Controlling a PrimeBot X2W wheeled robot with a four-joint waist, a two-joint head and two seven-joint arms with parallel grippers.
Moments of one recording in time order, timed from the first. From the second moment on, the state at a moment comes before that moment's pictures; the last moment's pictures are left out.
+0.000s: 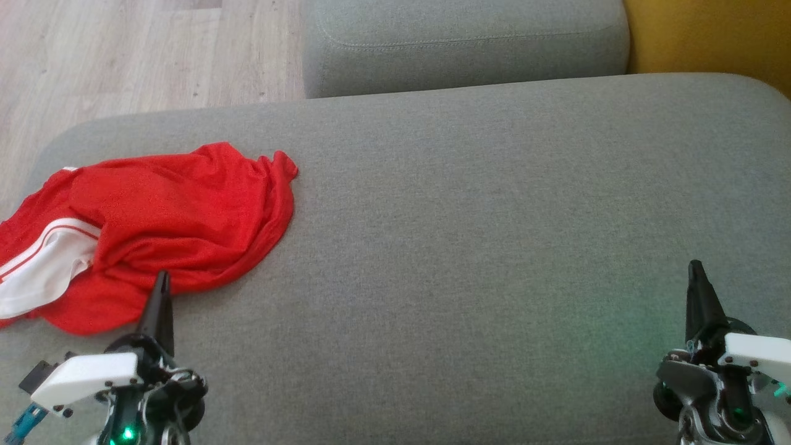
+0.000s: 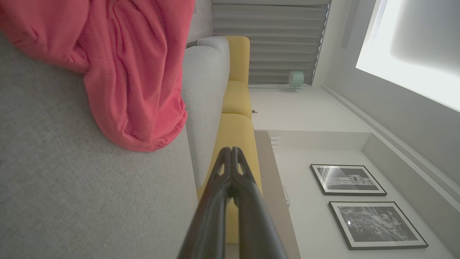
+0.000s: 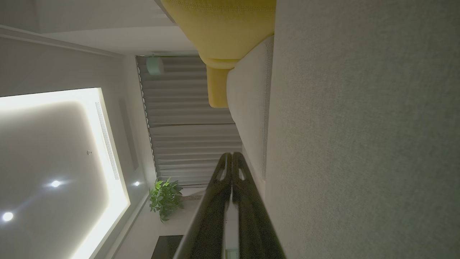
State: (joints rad) left arm -0.05 0.04 0.08 0.27 -1.62 -0.12 0.11; right arm -0.06 -0.04 -0.13 0.28 1.60 0.12 0.11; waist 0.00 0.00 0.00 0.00
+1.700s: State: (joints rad) left arm 0.00 0.03 0.03 0.26 -1.44 -0.09 0.03; right arm -0.01 -0.04 -0.07 0.26 1.32 0.12 0.03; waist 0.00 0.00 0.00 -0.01
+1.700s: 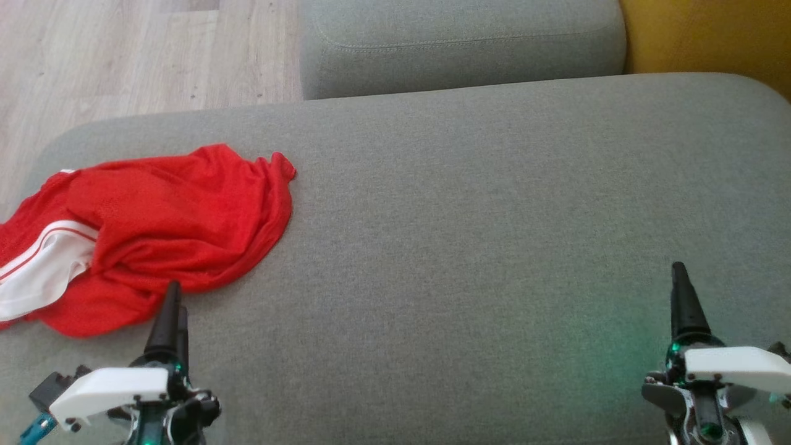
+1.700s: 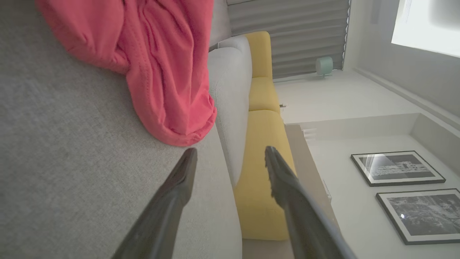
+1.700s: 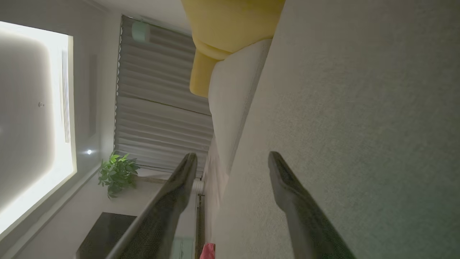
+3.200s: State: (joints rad) left arm 0.06 0.05 -0.05 0.19 -0.72 0.02 -0.09; right arm -0.01 -0.05 0.05 0.21 0.62 0.12 -0.09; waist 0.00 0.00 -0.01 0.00
